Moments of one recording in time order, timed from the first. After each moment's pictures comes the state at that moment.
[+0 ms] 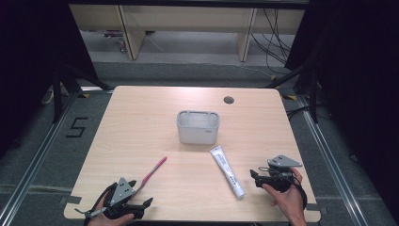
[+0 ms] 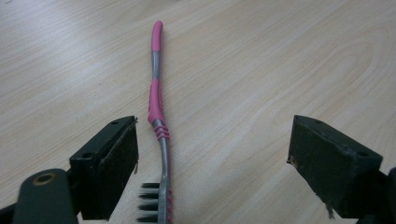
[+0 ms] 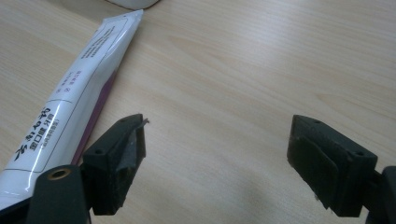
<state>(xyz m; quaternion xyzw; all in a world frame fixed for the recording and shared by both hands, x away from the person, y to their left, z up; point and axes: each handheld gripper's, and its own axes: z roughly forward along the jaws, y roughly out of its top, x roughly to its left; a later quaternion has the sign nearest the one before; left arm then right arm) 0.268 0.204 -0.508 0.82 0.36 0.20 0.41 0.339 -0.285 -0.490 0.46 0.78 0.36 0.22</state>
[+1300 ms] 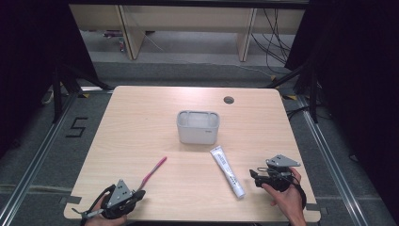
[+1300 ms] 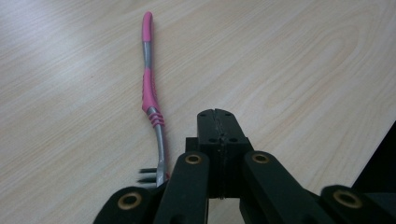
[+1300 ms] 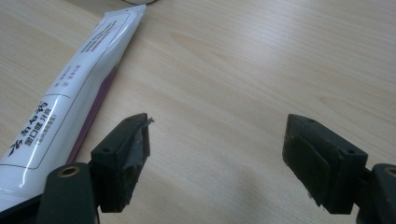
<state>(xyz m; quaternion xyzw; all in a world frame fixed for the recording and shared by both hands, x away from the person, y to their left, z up) 0.265 0.213 -0.508 0.84 0.33 0.19 0.39 0.341 -0.284 -0.490 0.45 0.79 0.35 0.23</state>
